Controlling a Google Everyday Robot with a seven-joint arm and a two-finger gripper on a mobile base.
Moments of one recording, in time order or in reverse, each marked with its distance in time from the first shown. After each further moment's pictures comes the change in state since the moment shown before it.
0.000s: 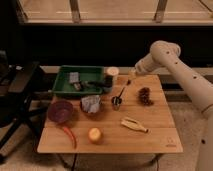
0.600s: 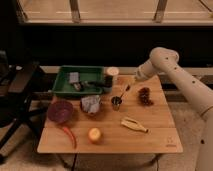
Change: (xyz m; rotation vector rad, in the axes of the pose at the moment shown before) arm 0.023 0.004 0.023 -0.048 0.033 0.086
